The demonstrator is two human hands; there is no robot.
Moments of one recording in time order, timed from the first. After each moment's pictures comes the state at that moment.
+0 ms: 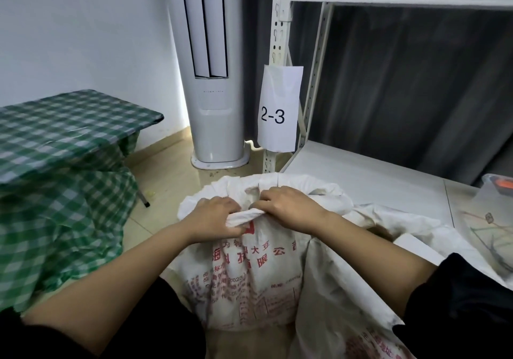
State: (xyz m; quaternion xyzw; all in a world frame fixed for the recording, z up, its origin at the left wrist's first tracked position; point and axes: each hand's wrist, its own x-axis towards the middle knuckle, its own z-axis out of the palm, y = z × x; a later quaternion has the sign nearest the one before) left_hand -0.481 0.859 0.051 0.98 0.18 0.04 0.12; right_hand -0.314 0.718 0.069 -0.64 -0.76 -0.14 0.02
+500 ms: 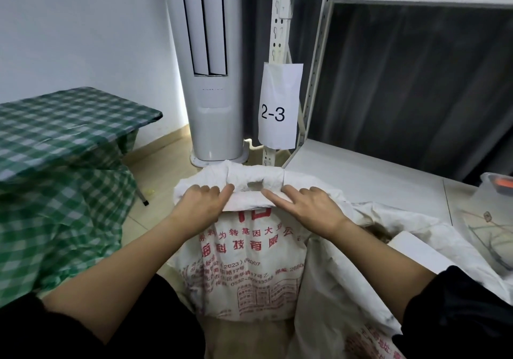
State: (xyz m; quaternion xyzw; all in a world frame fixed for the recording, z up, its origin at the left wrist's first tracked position) left_hand -0.487 0.884 0.050 0.95 0.10 0.16 -0.24; right_hand -0.289 0.684 0.052 -0.66 -0.69 -0.31 -0.02
